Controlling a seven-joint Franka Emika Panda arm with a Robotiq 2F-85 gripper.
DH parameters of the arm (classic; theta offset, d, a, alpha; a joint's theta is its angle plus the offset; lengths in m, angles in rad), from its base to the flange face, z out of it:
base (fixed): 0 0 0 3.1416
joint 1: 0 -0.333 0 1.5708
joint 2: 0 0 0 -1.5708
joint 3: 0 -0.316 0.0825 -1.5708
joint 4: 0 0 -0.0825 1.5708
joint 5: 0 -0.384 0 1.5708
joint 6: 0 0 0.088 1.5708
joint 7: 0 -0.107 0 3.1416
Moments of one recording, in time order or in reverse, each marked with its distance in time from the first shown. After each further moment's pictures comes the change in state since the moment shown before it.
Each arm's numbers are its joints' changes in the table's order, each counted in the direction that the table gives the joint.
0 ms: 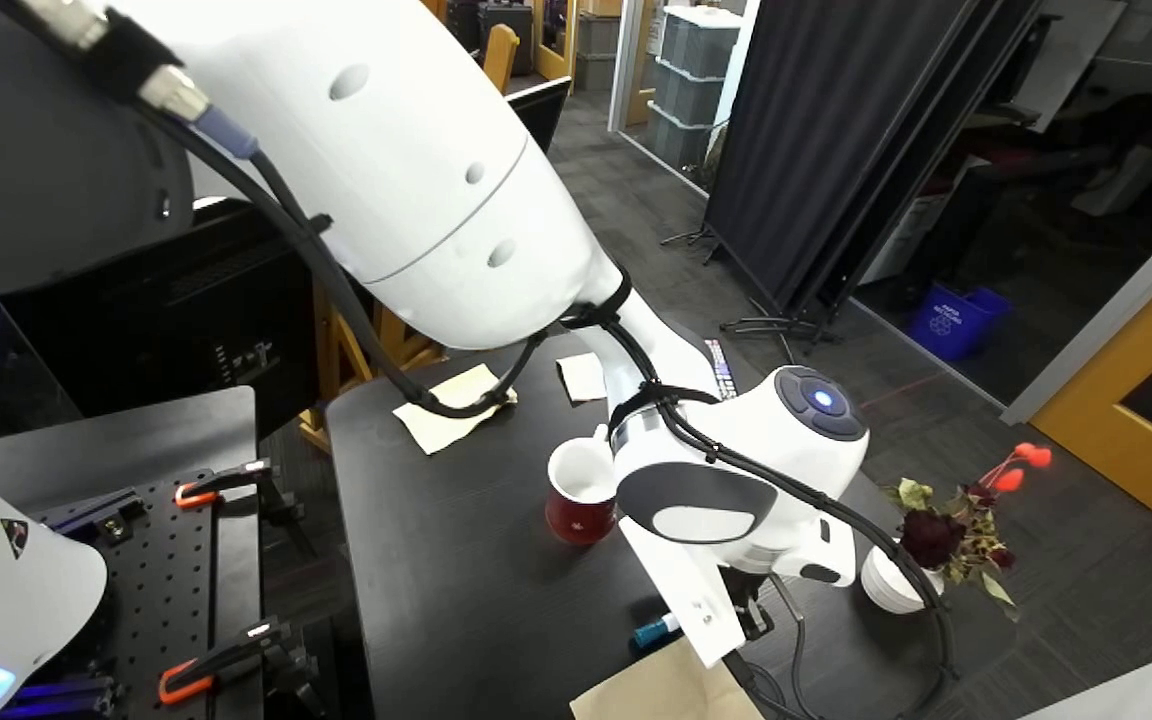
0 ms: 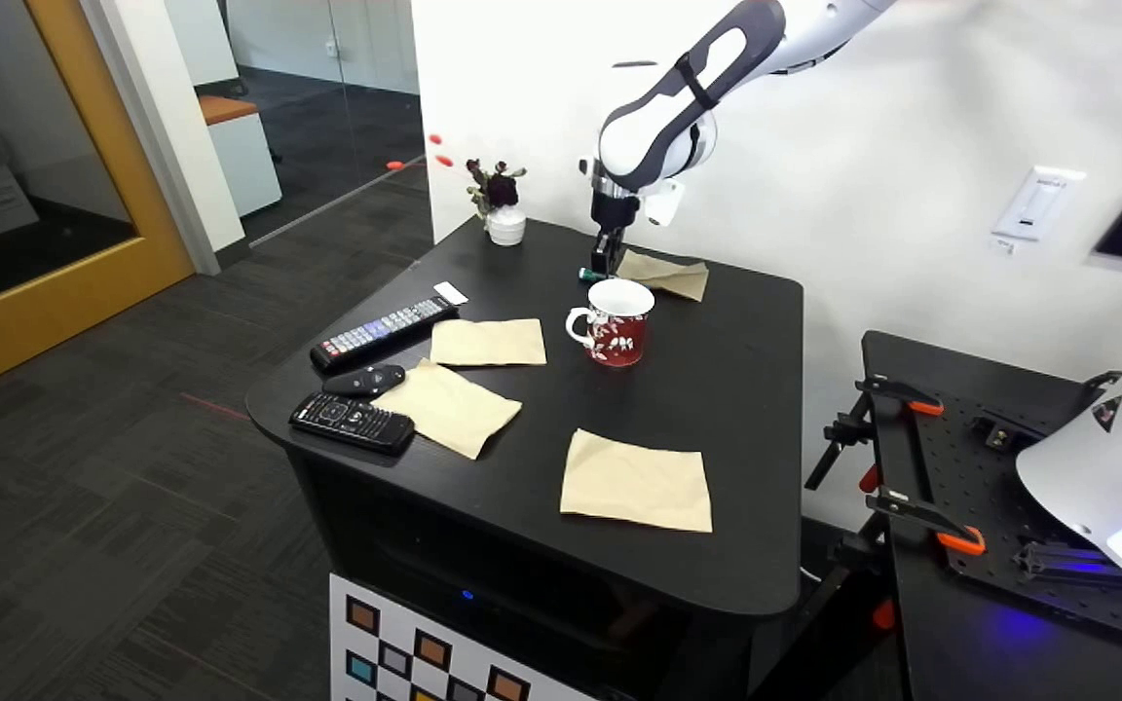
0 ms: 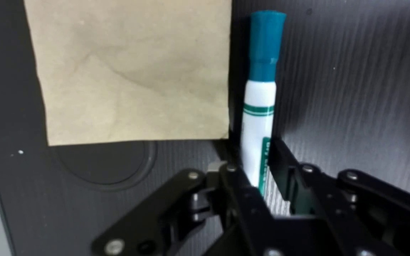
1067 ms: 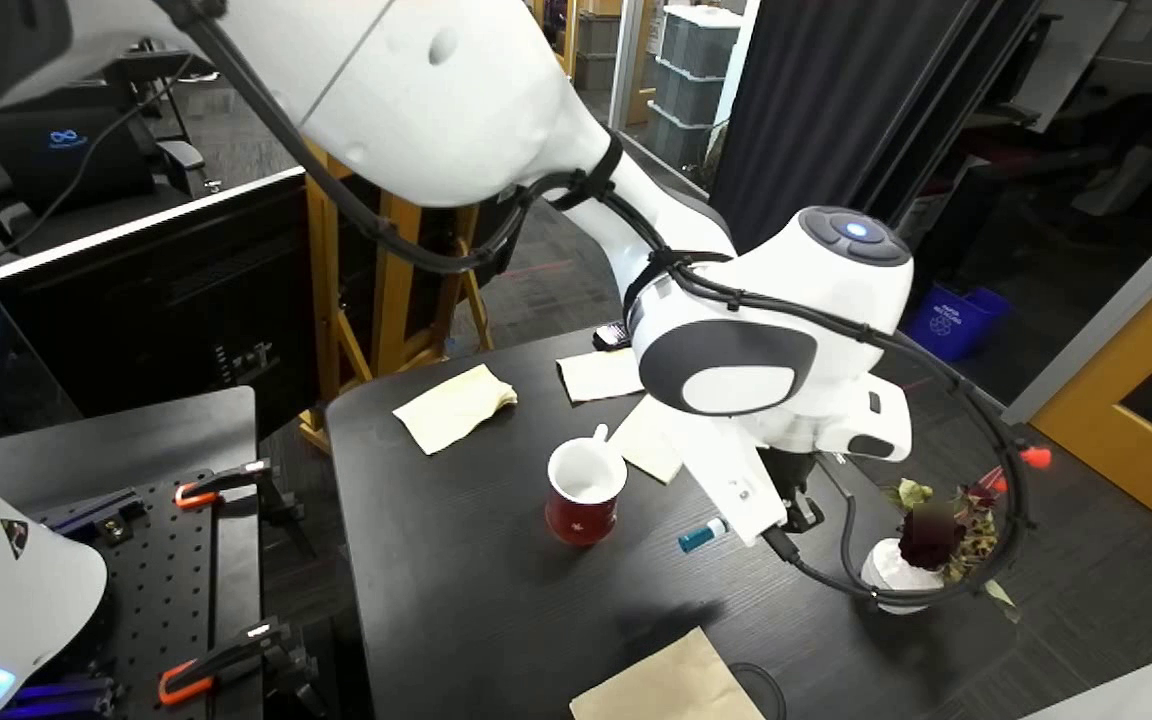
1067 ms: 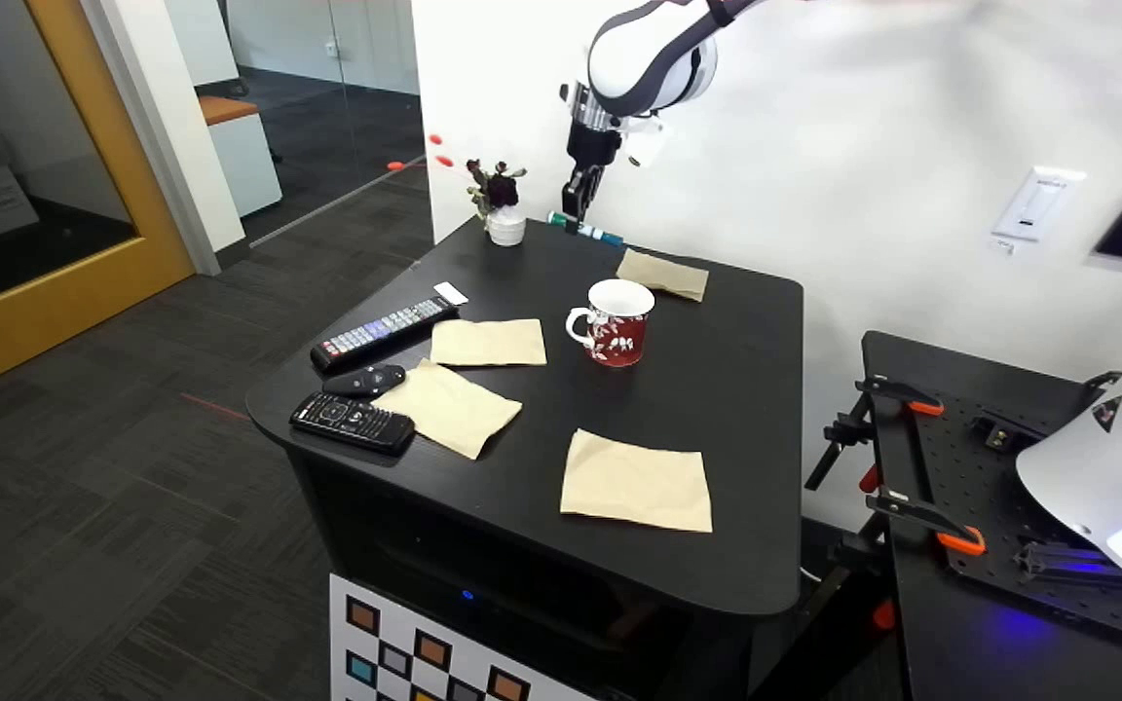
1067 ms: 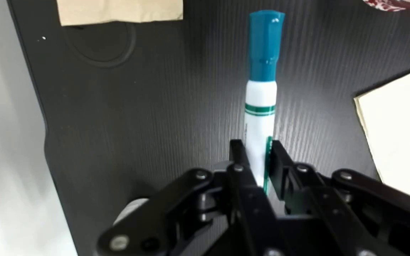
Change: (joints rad) arm -0.048 -0.167 -0.022 -0.009 0.002 0.026 -0.094
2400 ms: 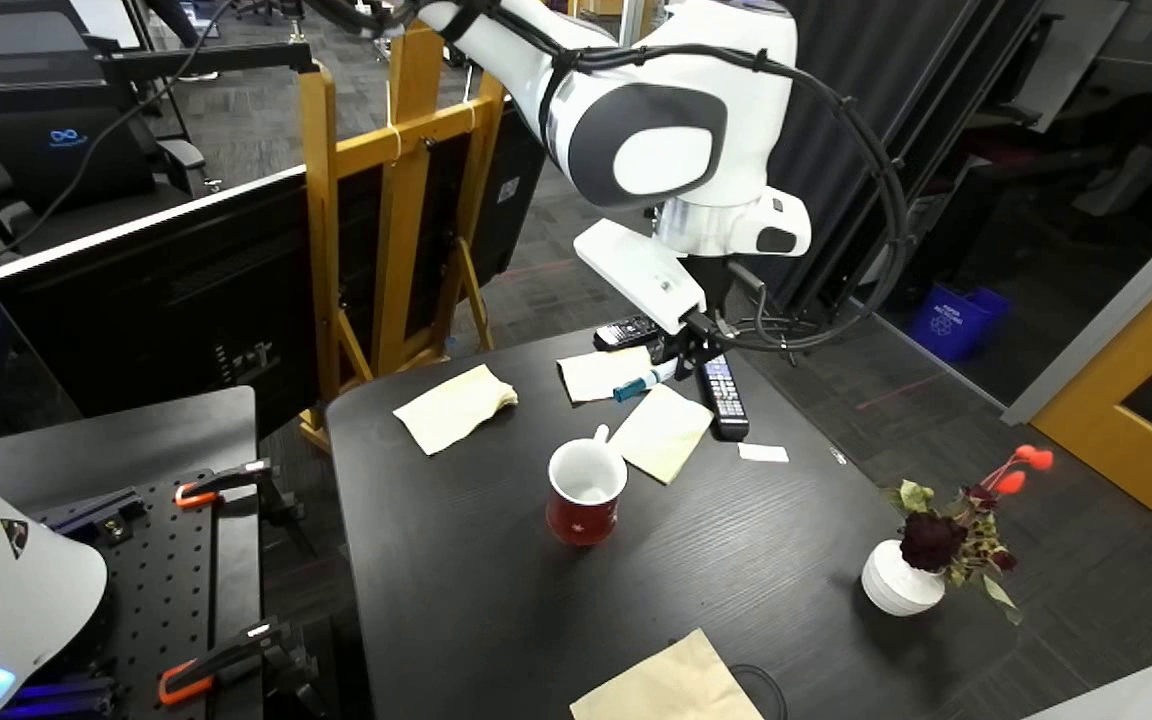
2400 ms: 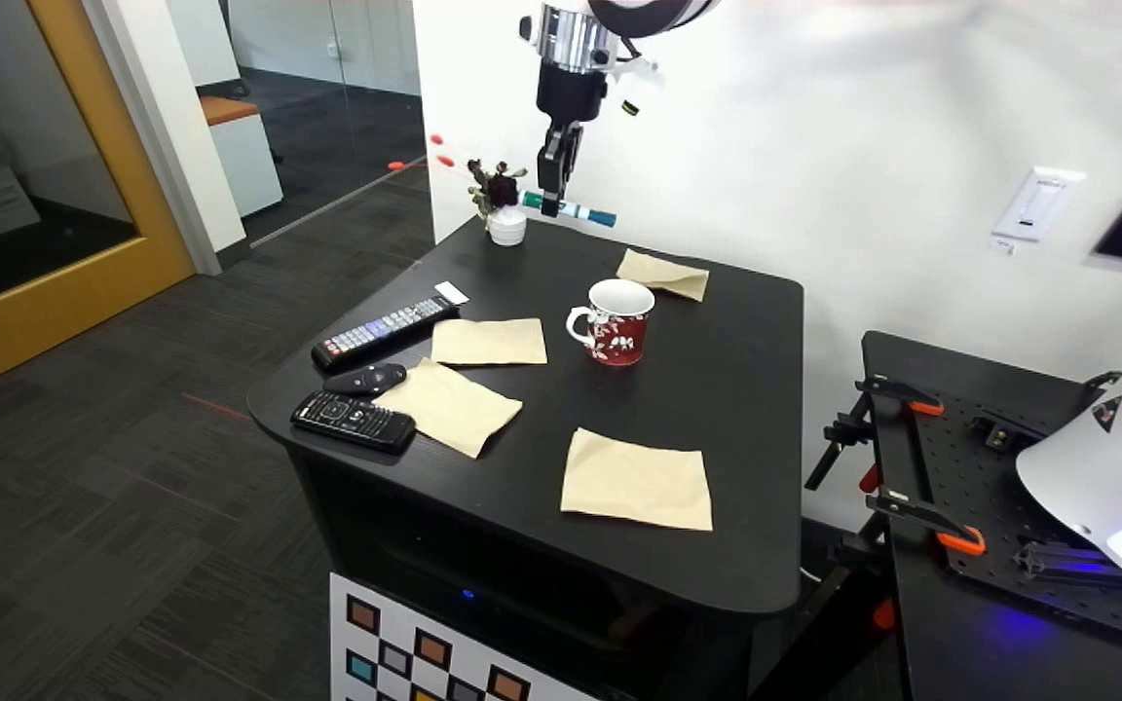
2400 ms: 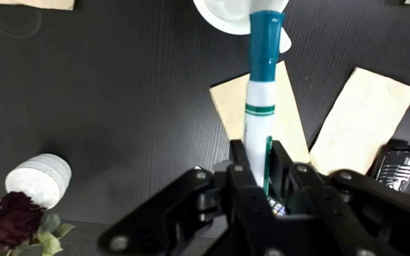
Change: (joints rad) arm -0.193 -0.255 -0.022 -0.151 0.067 0.138 -0.124
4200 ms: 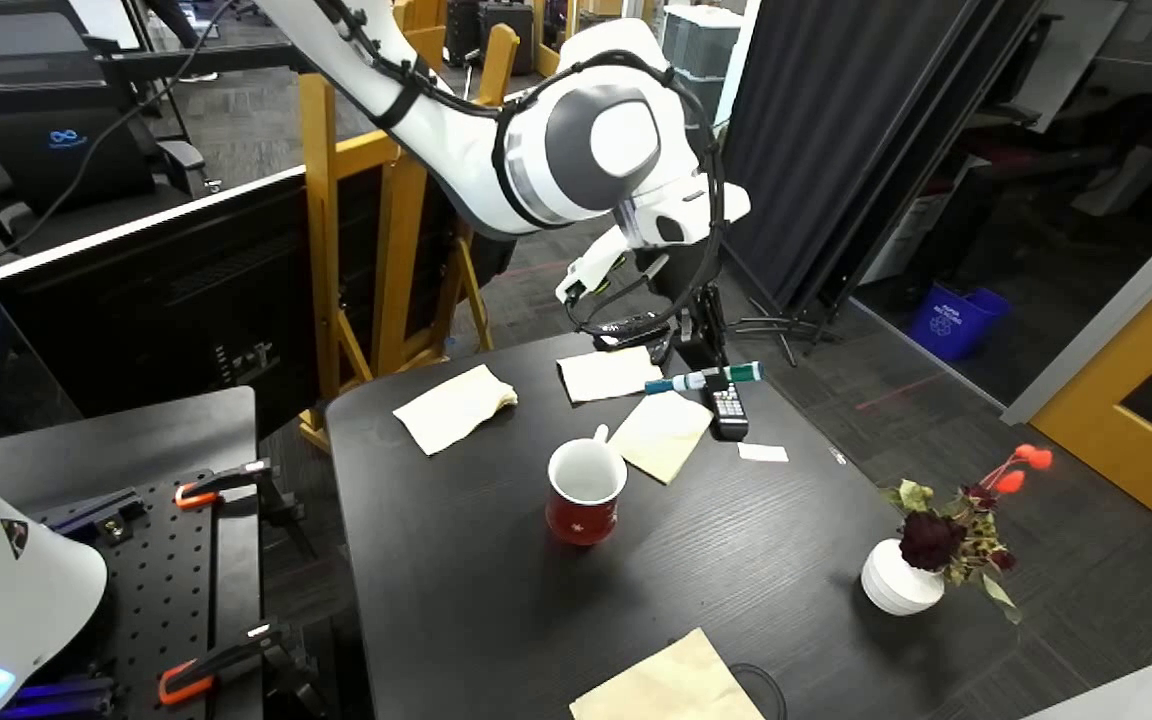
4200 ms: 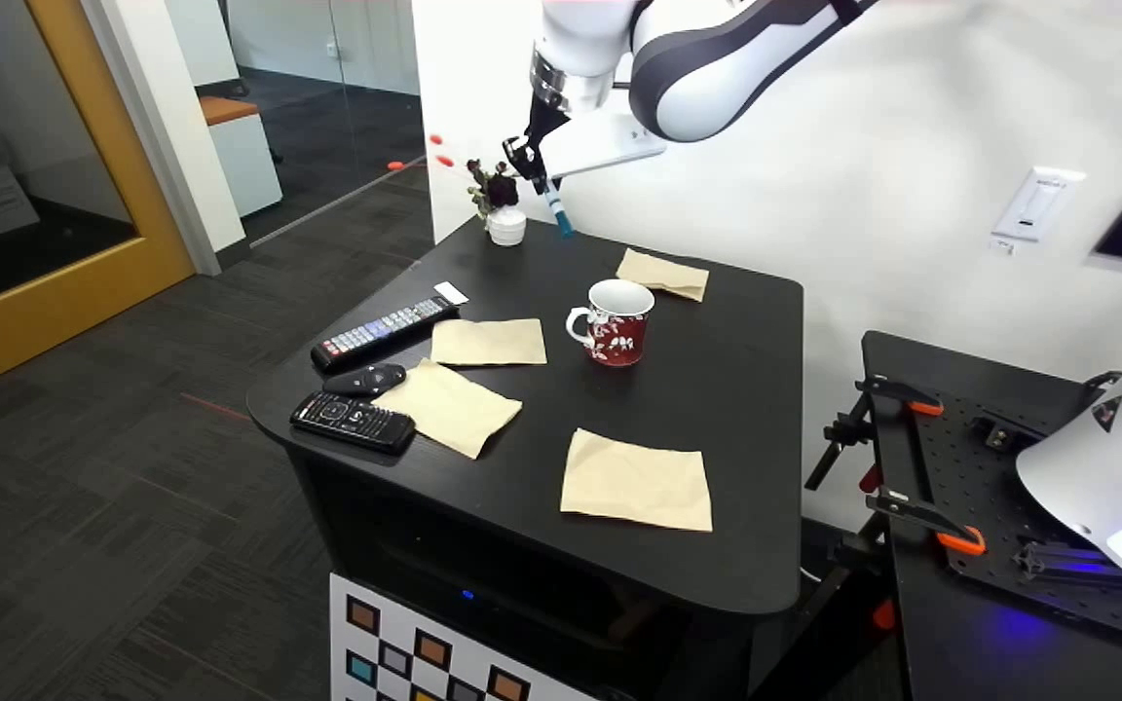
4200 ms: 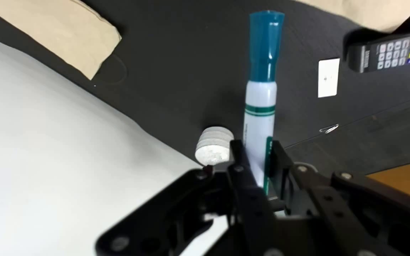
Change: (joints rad) arm -0.409 0.012 0.407 -0.116 0.573 -0.272 -1.408
